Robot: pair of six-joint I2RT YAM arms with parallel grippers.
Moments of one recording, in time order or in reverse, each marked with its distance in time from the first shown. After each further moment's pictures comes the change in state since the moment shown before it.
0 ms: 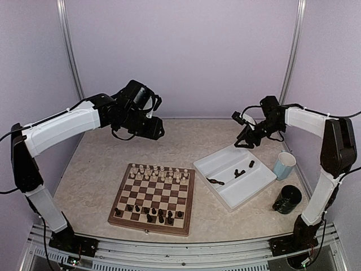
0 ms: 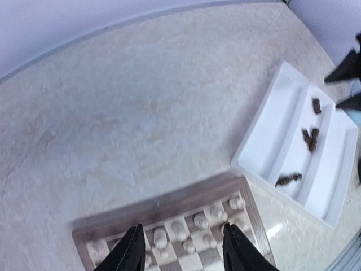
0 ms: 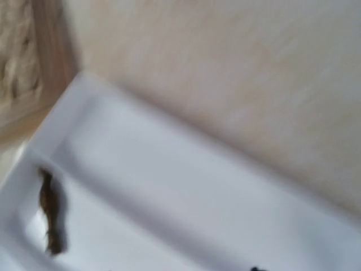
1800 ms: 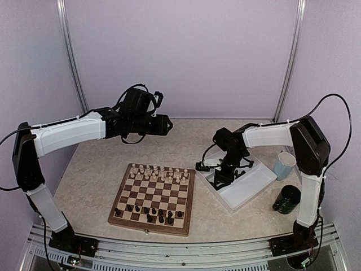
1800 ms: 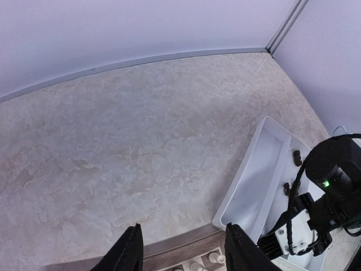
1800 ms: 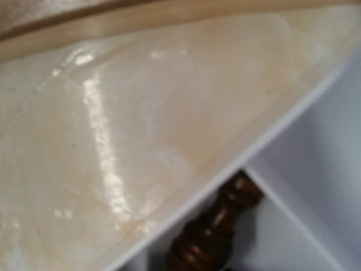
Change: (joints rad) left arm 0.031 0.032 -0.163 0.473 -0.006 -0.062; right arm 0.437 0.217 -0.051 -0.132 0.304 0.029
